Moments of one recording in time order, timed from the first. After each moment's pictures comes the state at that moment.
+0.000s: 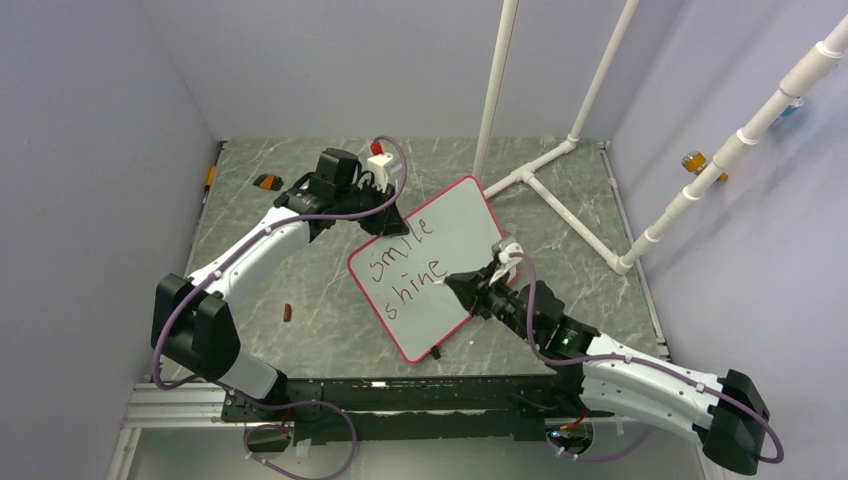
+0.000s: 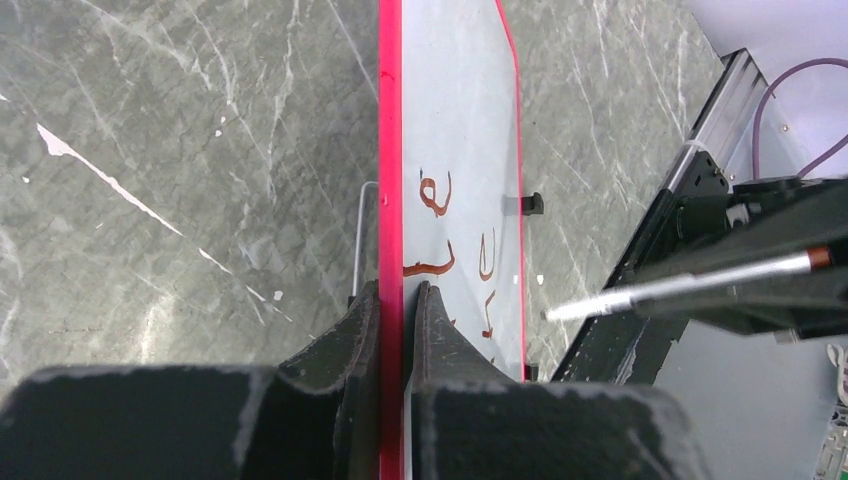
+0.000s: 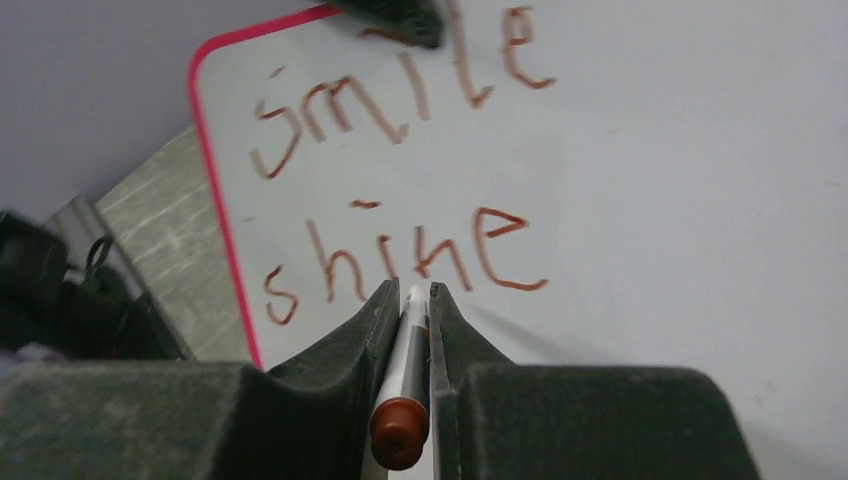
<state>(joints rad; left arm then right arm) -0.47 1.50 1.27 -0.44 0.58 -0.12 0.94 0.72 0.36 0.27 0.21 0.36</state>
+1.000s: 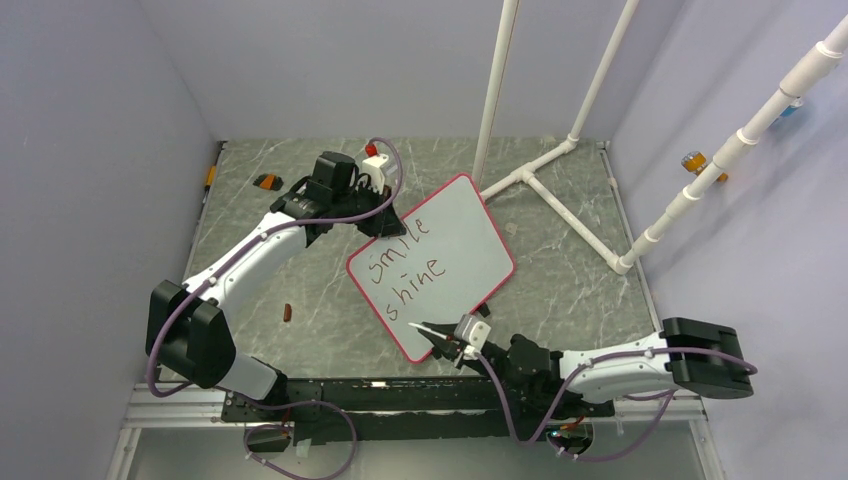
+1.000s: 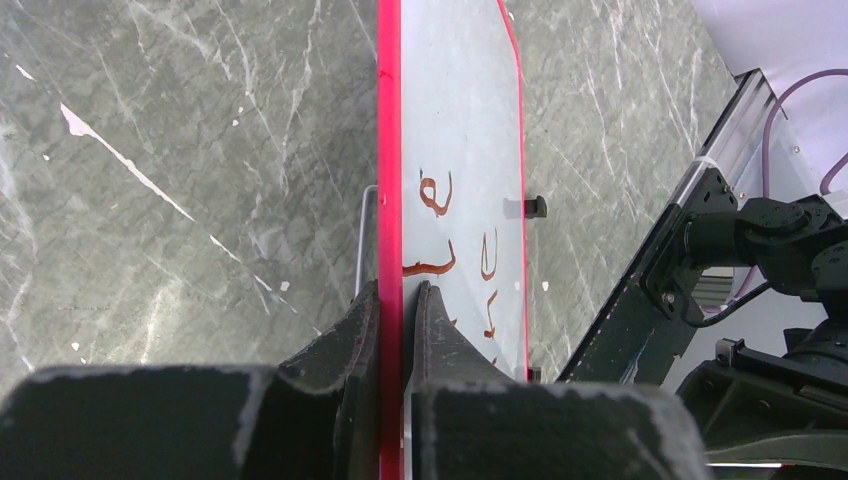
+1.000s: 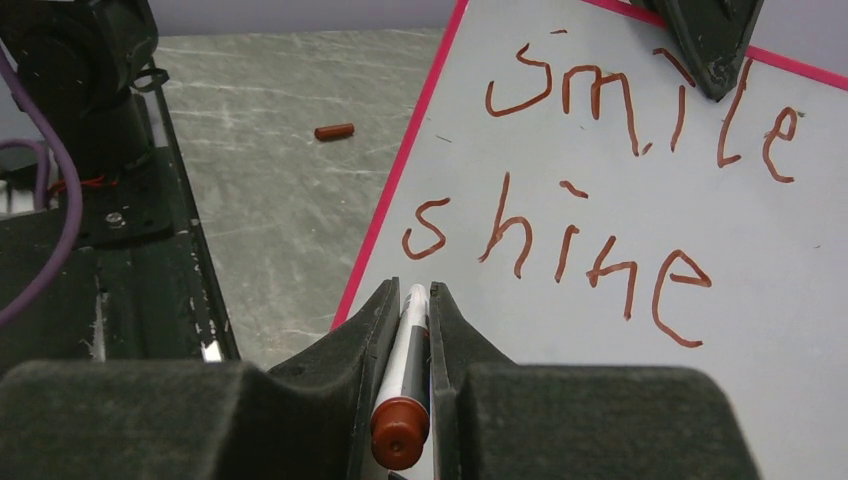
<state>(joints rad) -0.47 1.46 1.23 -0.41 0.52 -0.16 1.47 0.95 0.11 0.95 0.37 -0.19</state>
